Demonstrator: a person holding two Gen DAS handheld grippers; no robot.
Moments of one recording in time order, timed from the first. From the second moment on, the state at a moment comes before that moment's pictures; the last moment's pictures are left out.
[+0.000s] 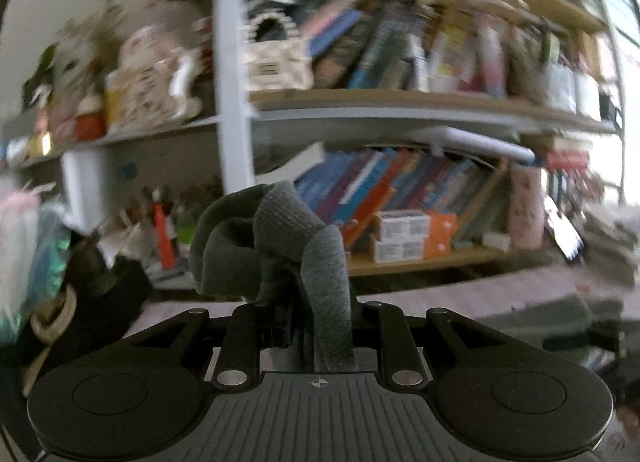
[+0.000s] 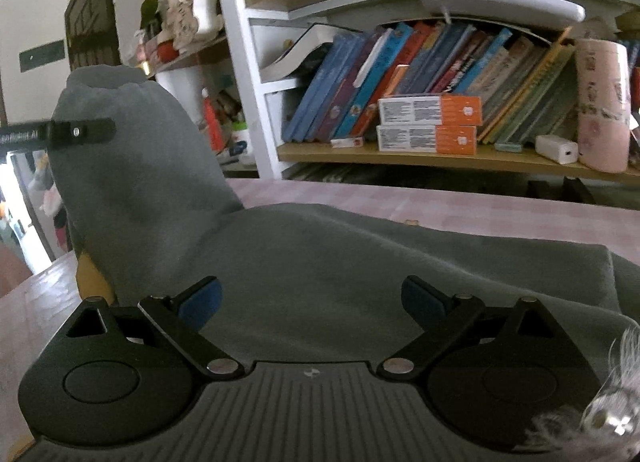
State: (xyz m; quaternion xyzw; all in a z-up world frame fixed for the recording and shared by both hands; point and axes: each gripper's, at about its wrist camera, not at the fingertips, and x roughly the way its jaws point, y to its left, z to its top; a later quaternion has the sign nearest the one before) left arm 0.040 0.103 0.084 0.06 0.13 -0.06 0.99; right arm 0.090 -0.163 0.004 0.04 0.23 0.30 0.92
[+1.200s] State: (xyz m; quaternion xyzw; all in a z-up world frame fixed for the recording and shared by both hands) left arm 0.042 0.144 -0.011 -0.19 0.18 -0.14 0.96; right arm 0.137 -0.184 -0.020 0.29 0.39 0.34 0.80
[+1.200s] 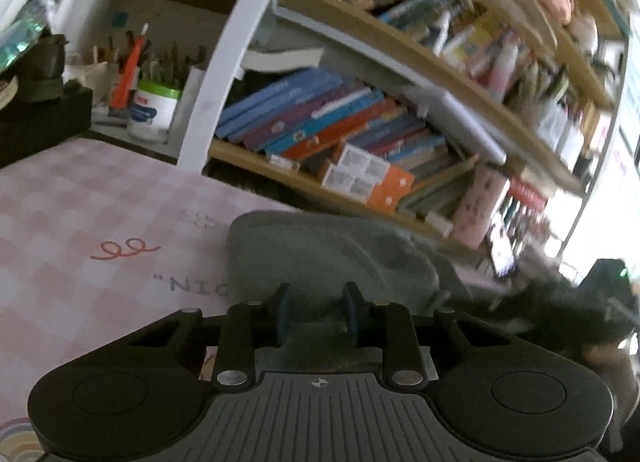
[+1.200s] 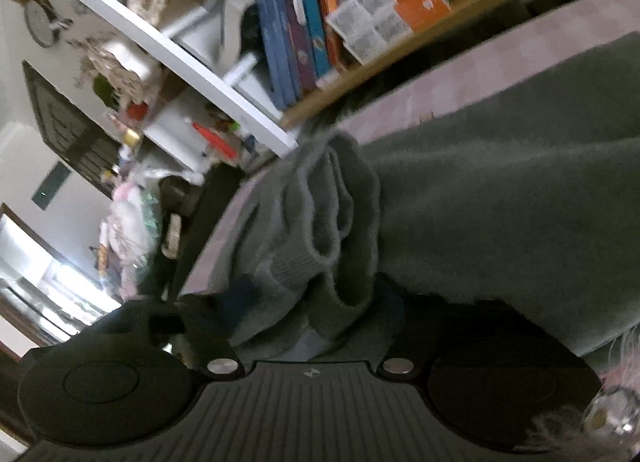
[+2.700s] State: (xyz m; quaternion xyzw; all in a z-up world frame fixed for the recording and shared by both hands) left arm 0.042 0.161 -0.017 -0.25 0.17 -0.11 0.95; right arm 0.090 -0.219 0.003 0.19 0.25 0.29 0.91
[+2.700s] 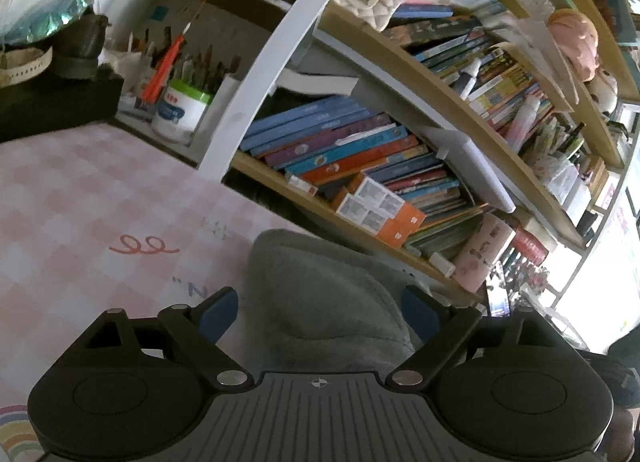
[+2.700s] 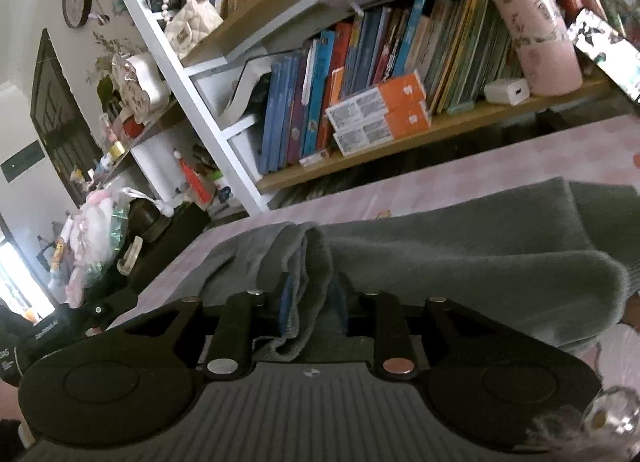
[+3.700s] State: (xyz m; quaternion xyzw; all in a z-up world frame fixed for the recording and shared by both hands) left arm 0.076 0.126 0.004 -0.25 0.18 -0.11 0.95; right arm 0.072 -0.256 0.005 0.11 0.23 0.26 0.93
